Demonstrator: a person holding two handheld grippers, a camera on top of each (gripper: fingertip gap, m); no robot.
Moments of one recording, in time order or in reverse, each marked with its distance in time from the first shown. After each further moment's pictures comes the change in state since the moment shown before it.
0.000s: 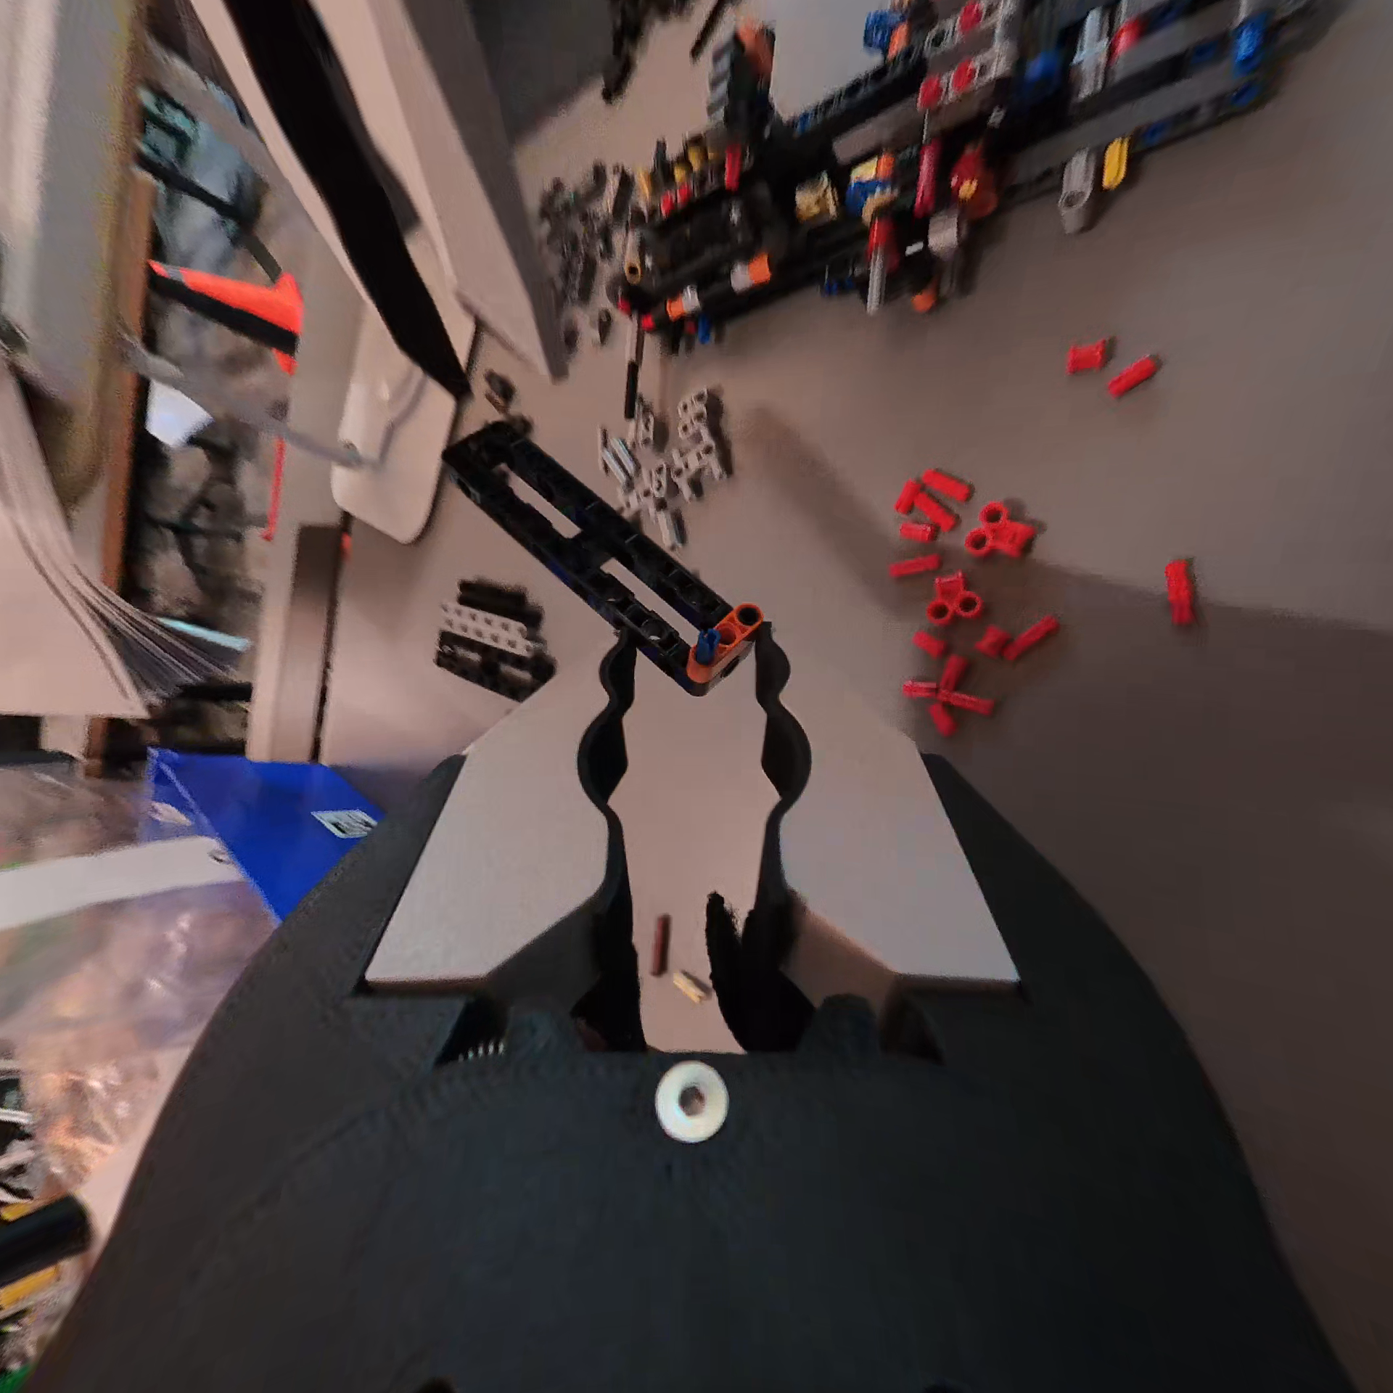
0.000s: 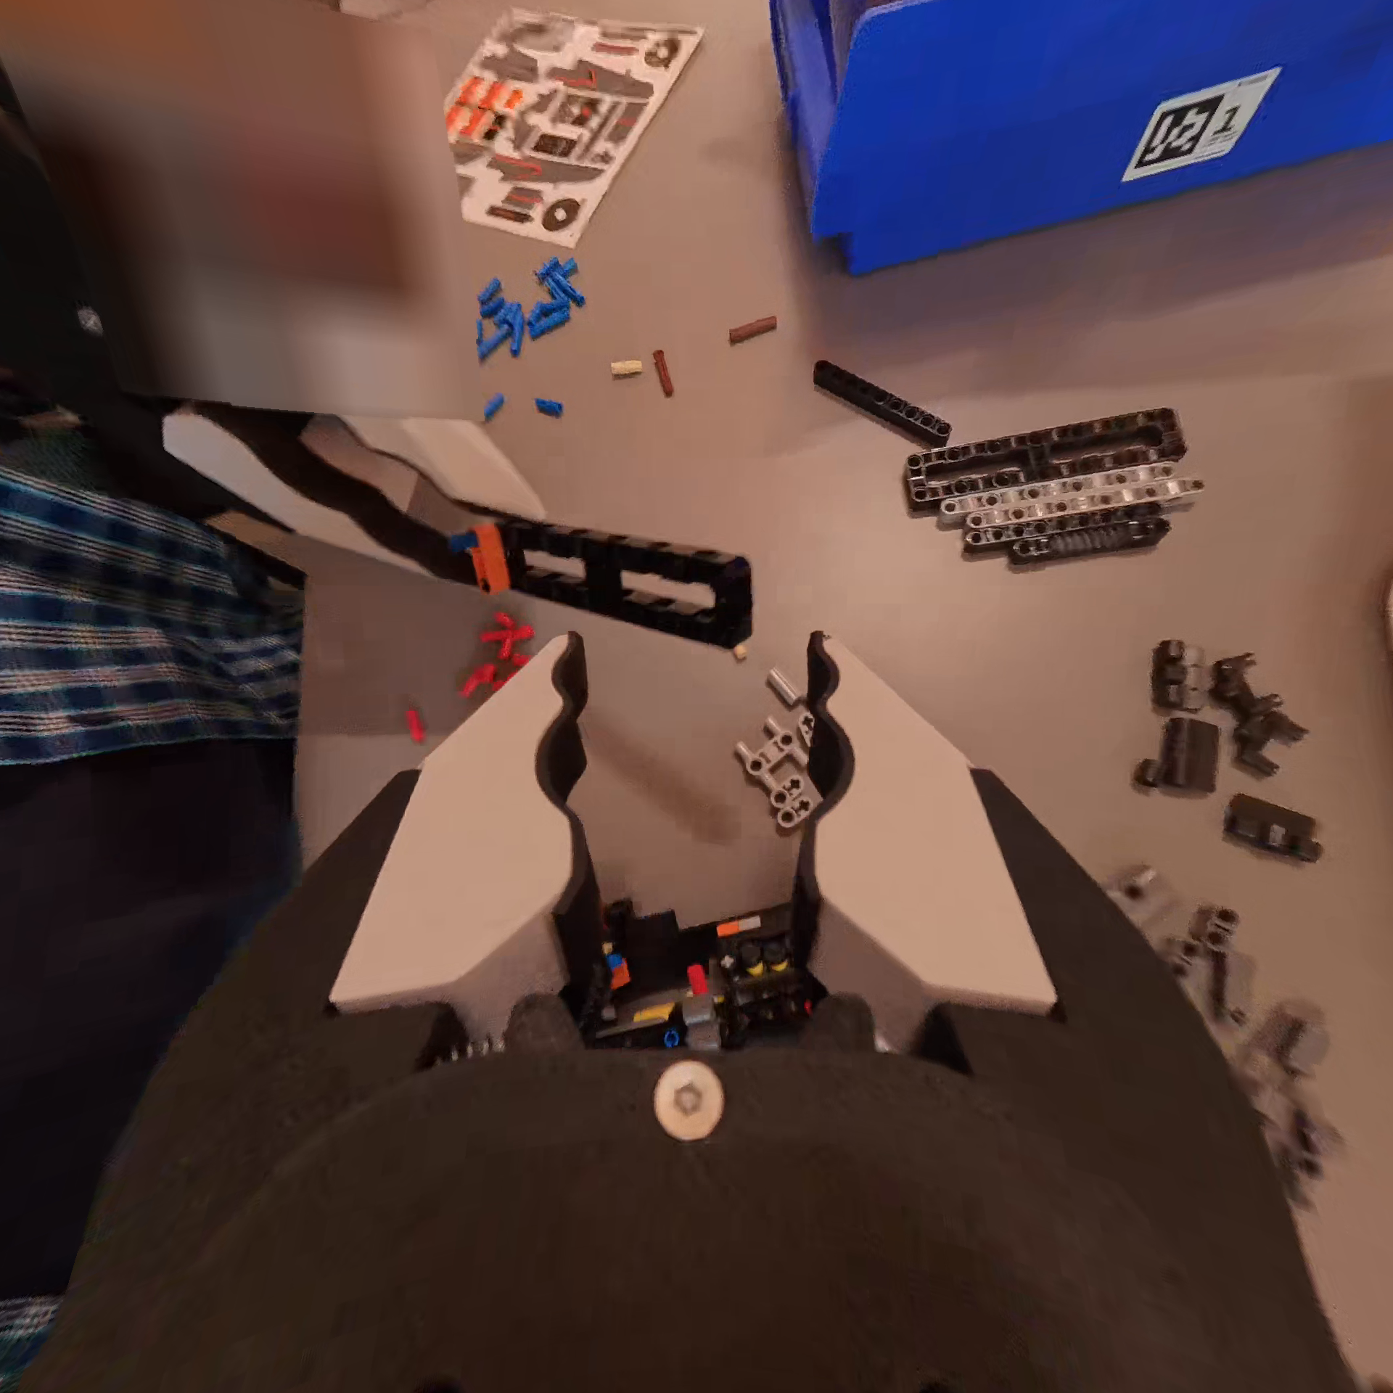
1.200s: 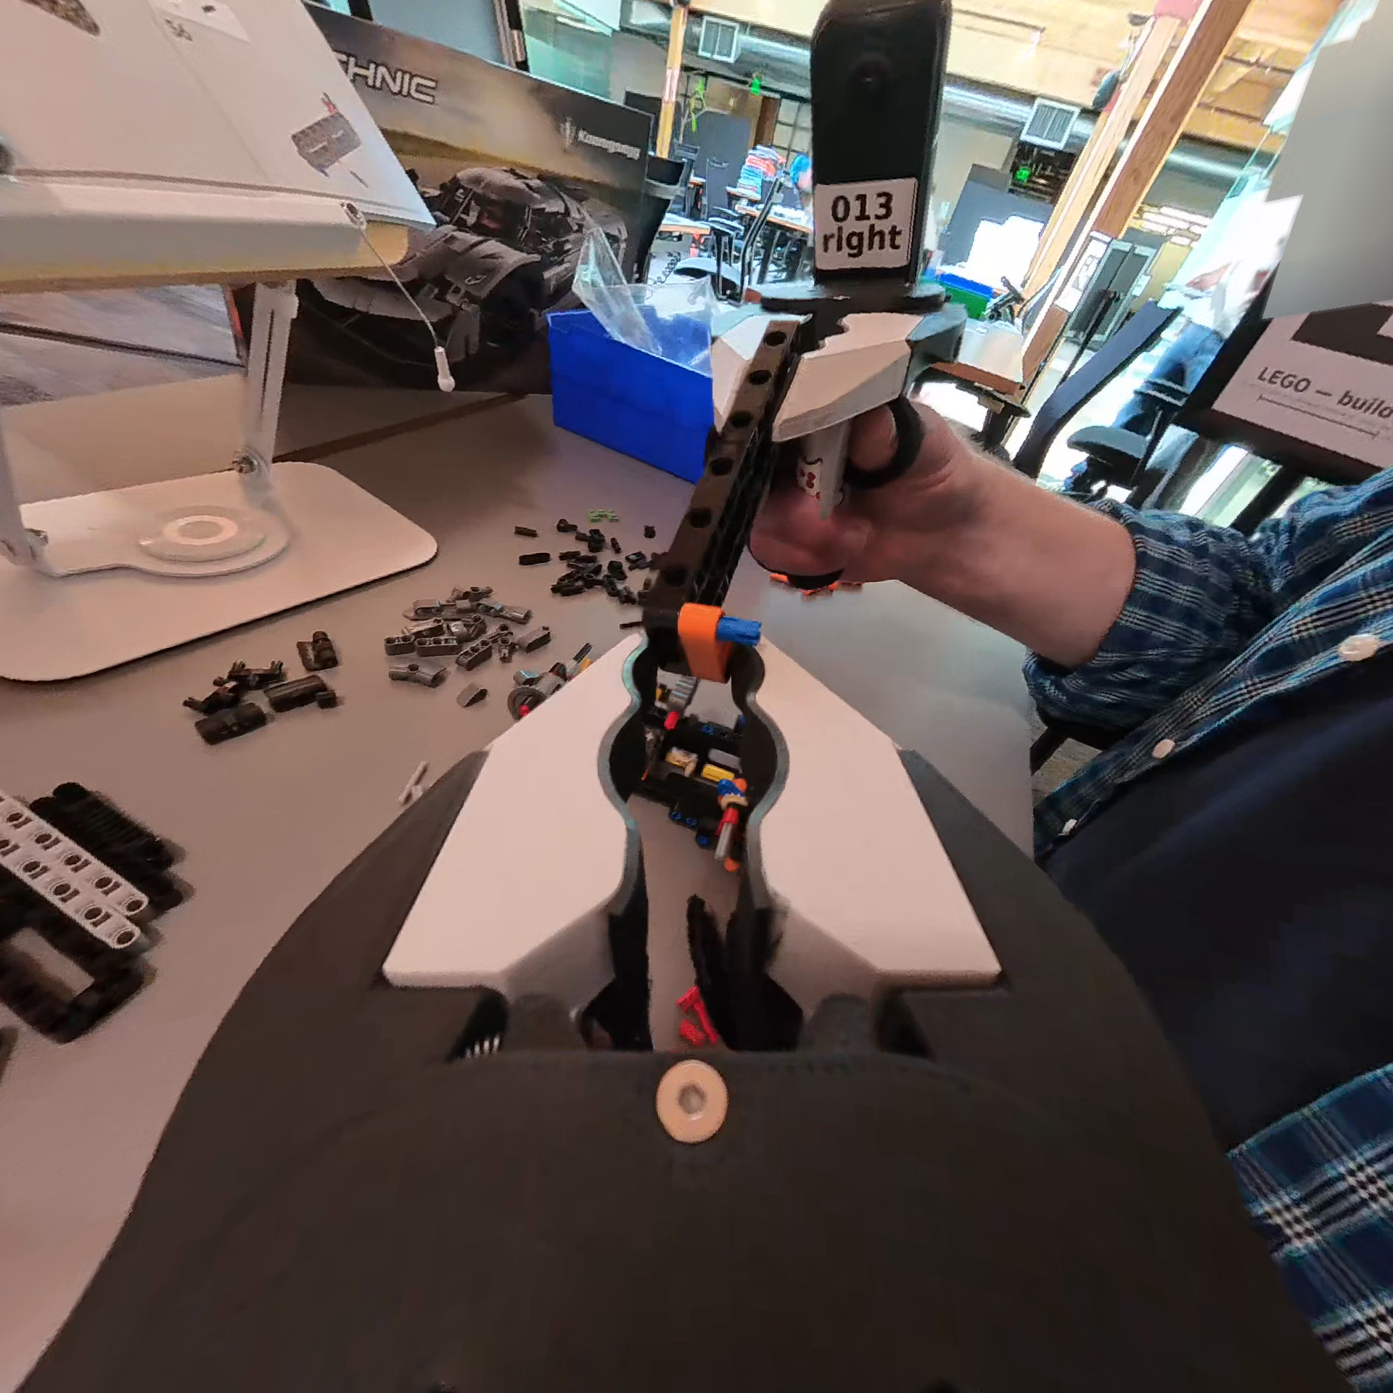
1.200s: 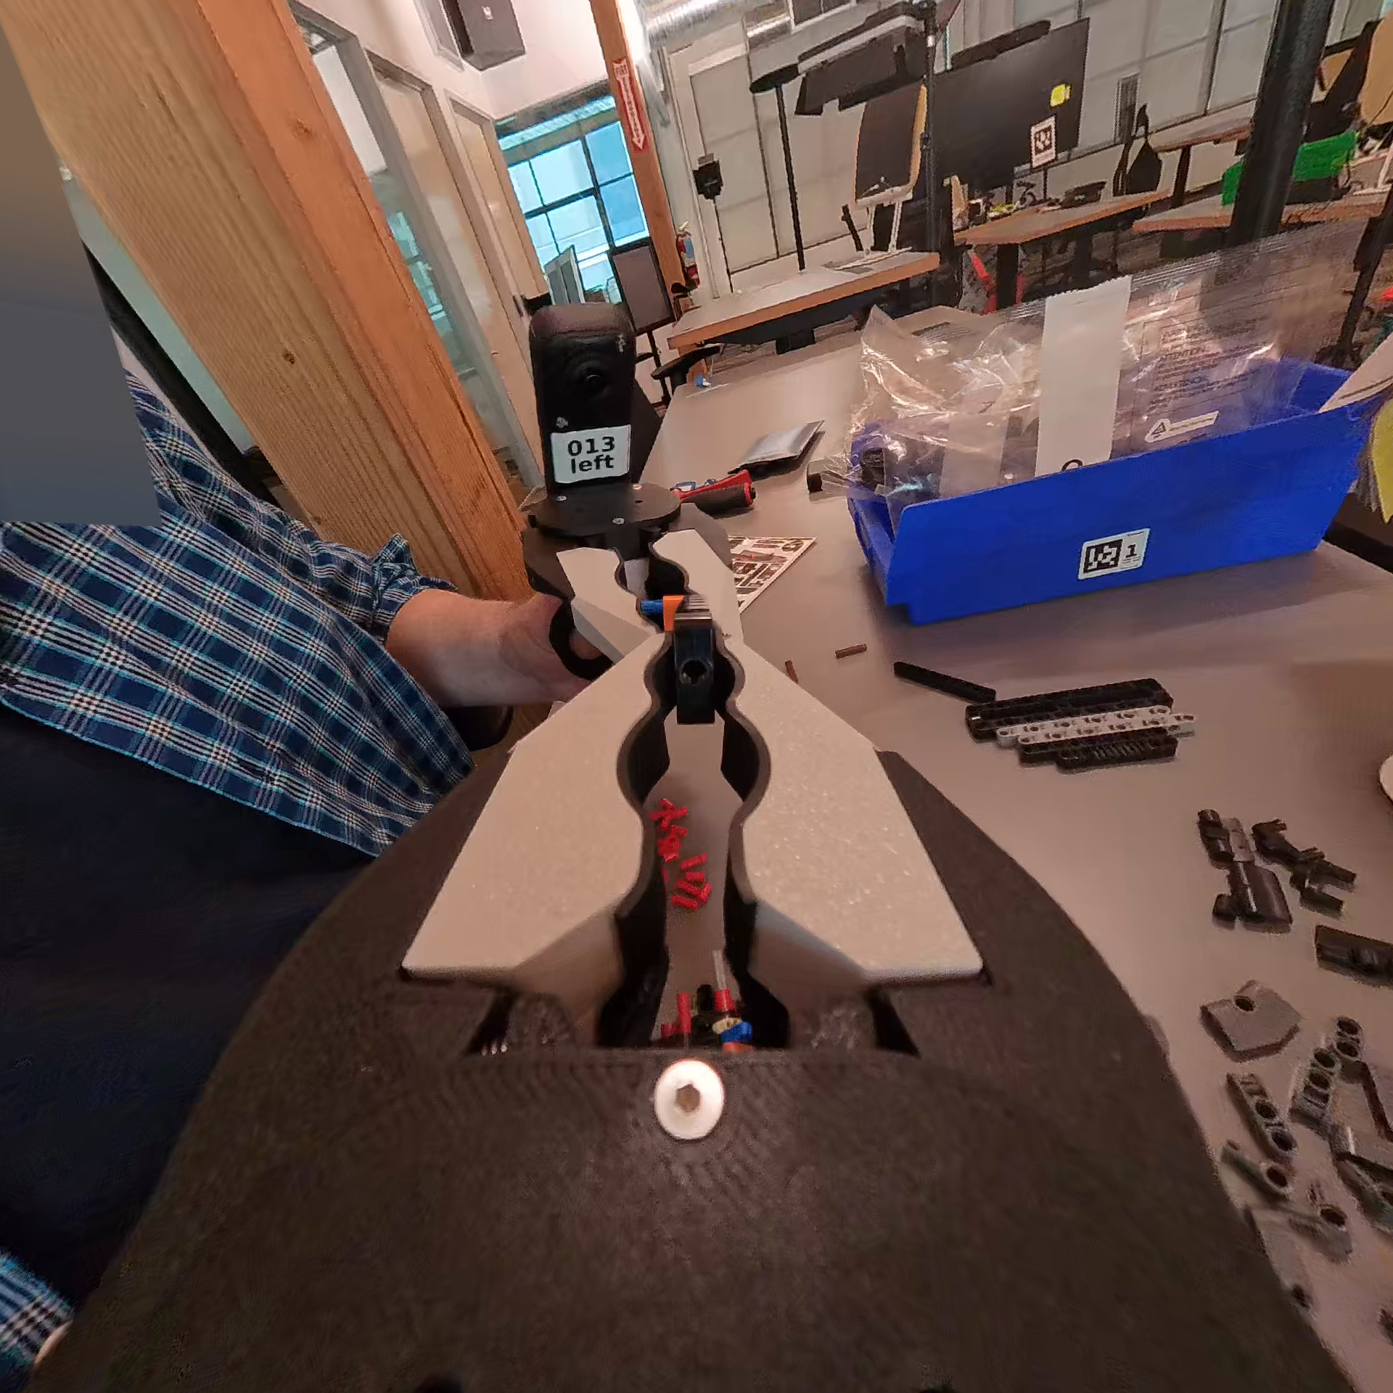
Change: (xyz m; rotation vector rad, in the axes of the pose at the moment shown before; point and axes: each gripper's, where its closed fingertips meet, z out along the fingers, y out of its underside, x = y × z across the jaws) left arm -0.047 -0.102 -0.001 0.679 0.301 -0.864; right arm -0.042 -0.022 -0.102 0.655 -0.167 0.009
